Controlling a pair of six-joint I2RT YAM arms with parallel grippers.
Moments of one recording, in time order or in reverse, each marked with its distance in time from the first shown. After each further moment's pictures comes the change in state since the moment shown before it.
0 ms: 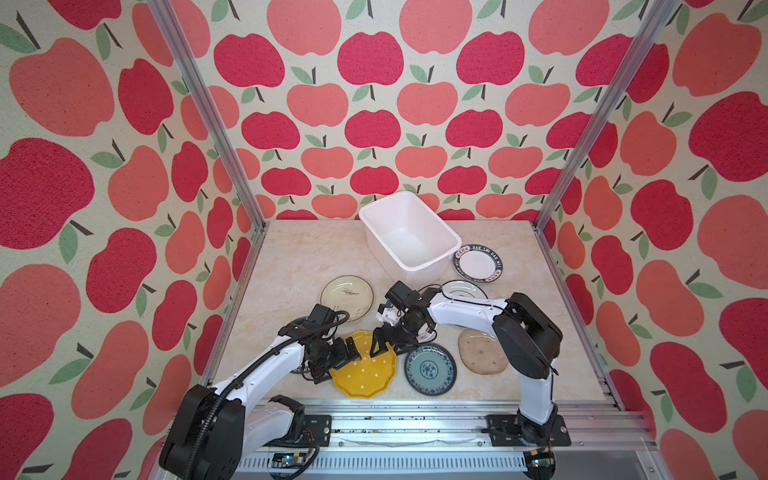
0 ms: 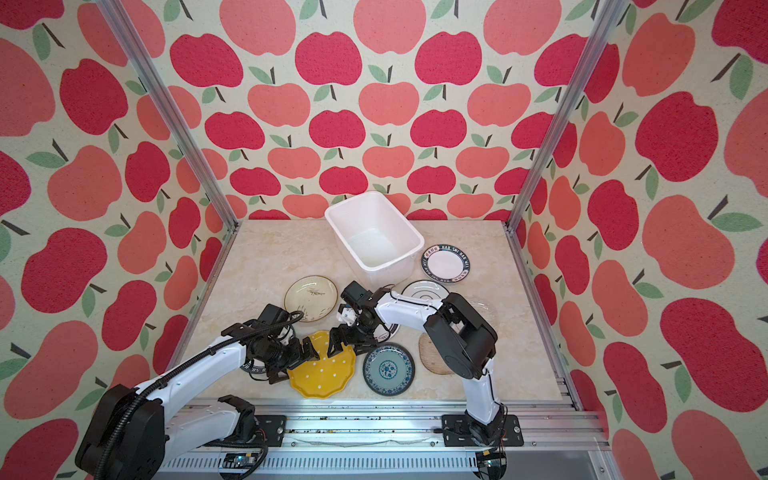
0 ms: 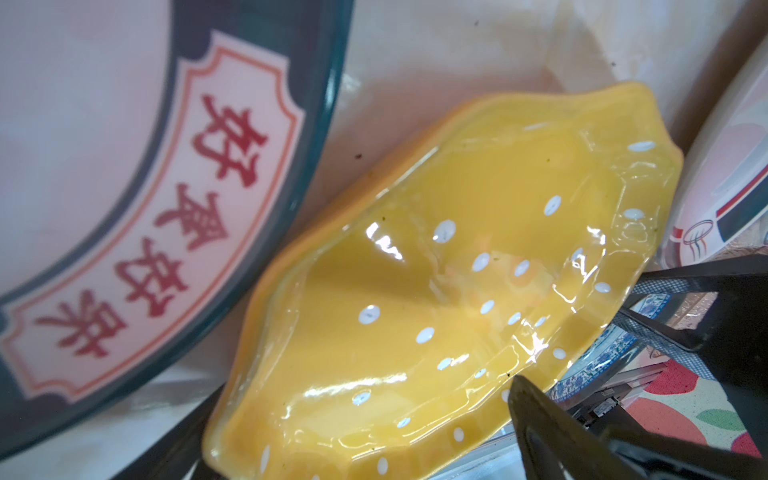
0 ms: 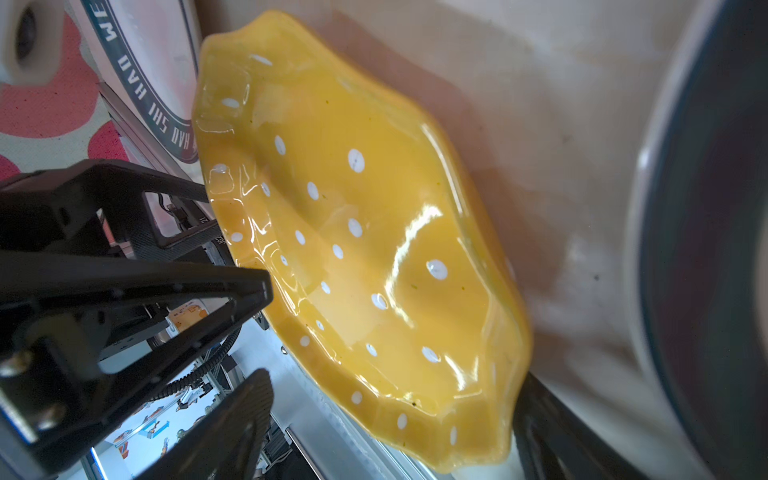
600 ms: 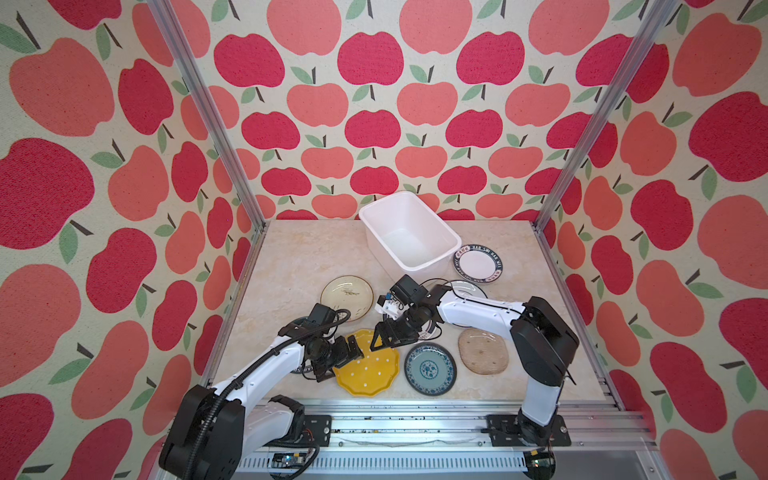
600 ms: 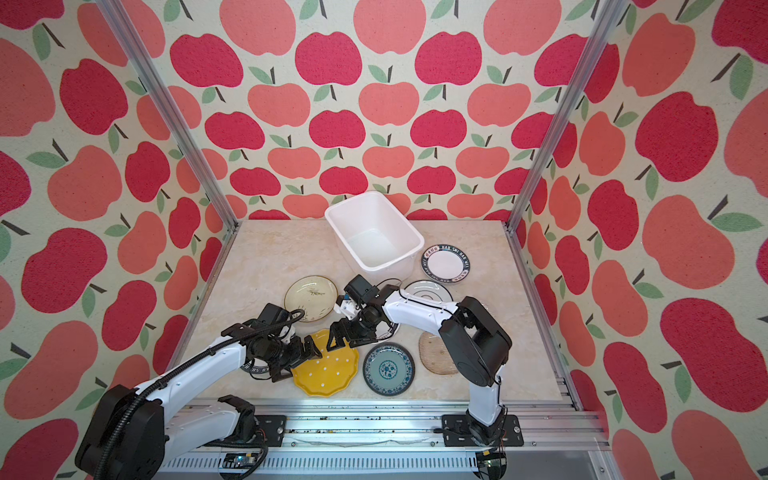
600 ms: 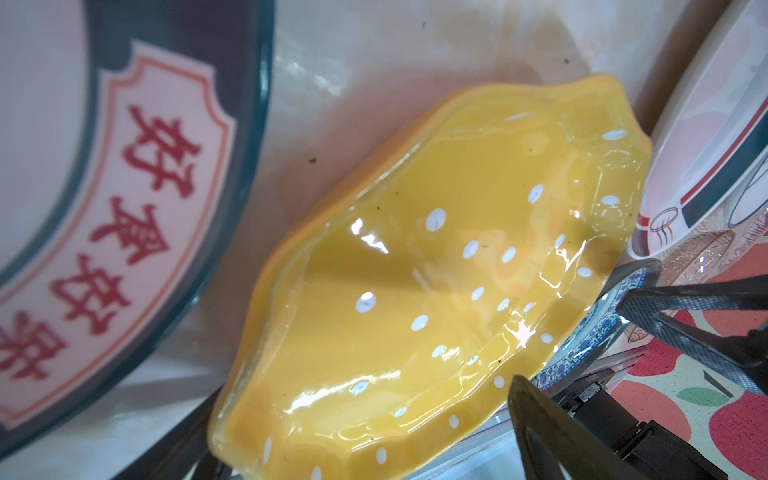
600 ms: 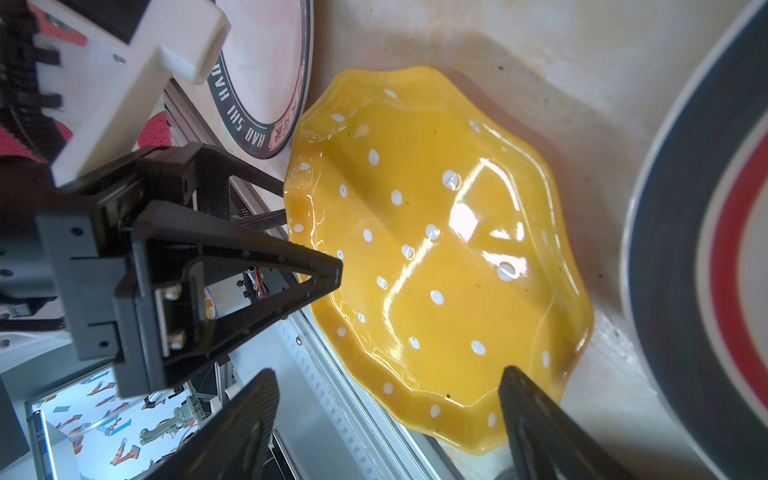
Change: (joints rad) left arm -0.001 -0.005 -0.003 0.032 0.034 0.005; right arm -0.011 -0.084 -0.018 0.035 -0.002 -0.071
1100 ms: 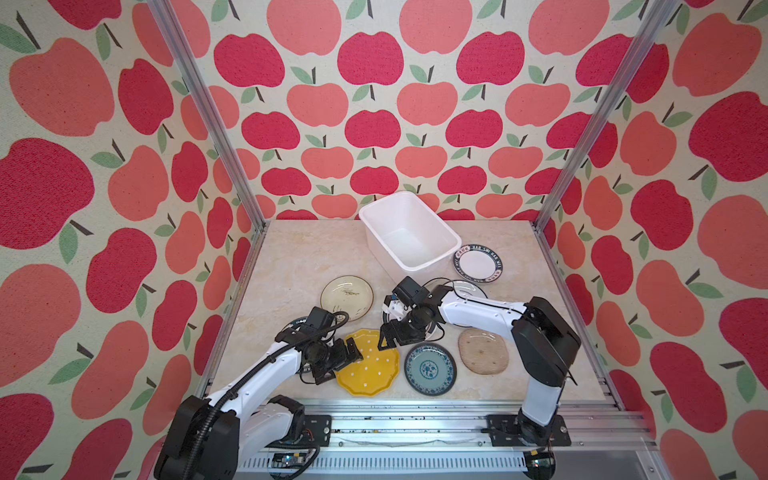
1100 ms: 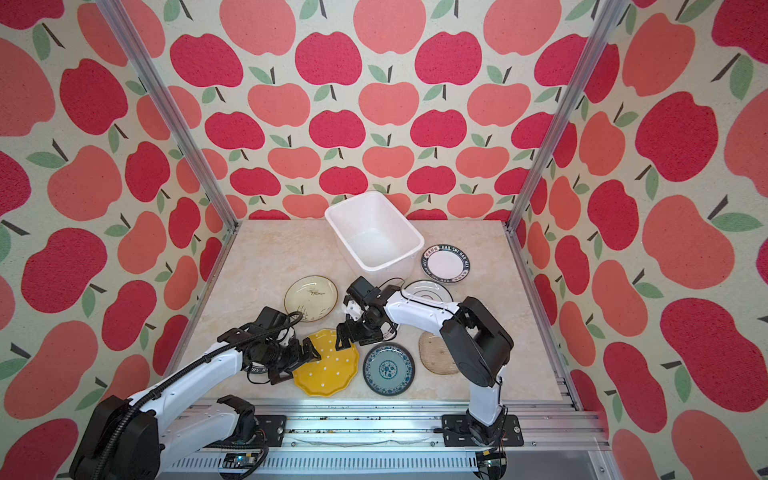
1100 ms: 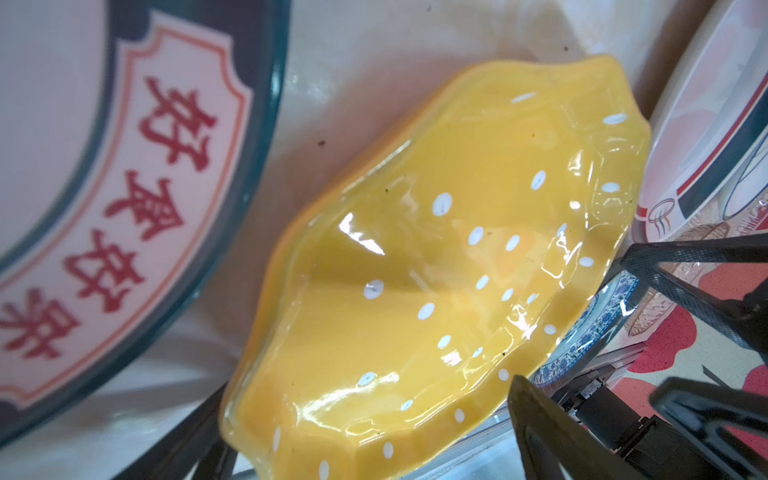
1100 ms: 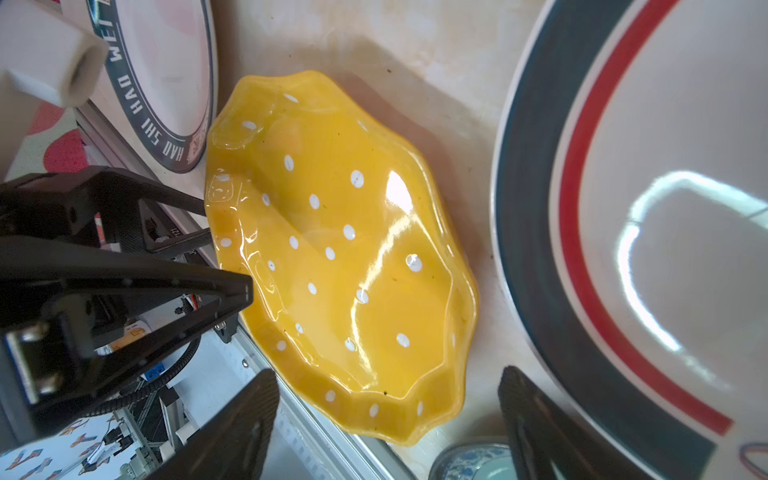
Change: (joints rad) left arm 0.000 -0.056 -0.032 0.000 -0.001 0.000; right arm -0.003 -0.010 -0.021 -0.045 0.142 -0.008
